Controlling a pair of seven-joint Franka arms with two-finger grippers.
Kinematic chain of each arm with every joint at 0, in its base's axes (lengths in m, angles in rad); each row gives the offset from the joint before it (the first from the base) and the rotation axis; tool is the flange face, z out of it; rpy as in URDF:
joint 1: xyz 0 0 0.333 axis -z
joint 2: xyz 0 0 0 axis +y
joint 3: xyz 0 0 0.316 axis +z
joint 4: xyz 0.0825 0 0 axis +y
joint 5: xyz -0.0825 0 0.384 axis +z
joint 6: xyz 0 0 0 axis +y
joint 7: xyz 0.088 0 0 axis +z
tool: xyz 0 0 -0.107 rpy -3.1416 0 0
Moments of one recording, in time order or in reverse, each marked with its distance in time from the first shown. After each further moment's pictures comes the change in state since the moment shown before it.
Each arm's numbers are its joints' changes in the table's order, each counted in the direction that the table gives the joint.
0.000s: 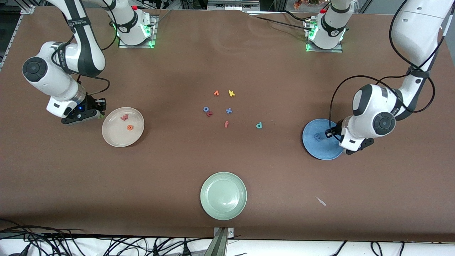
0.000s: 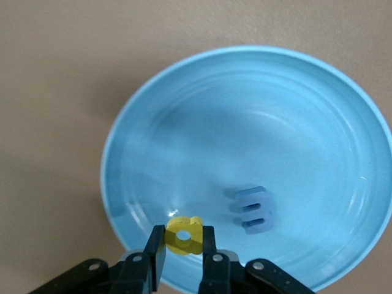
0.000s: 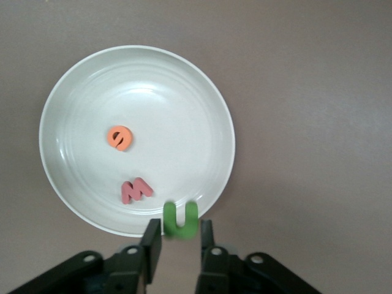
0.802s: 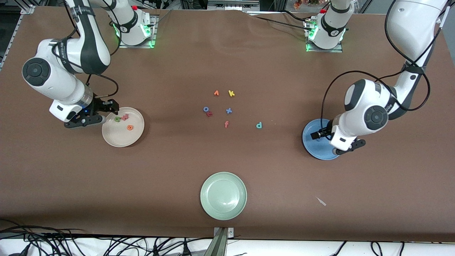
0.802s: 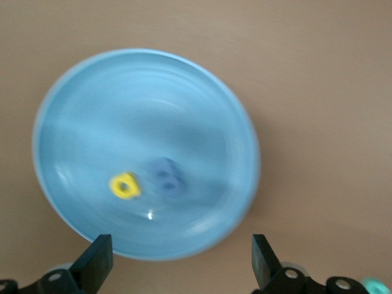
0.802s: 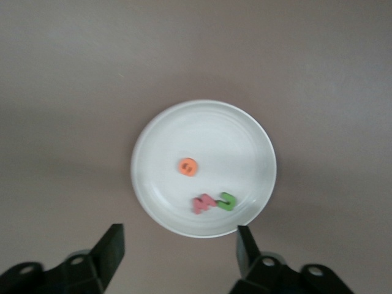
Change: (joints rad) left arm 0.004 -0.053 -0.141 -0.049 0.000 0.030 0.017; right arm -0.018 -0.005 0.118 -0.300 0.000 0.356 -0.312
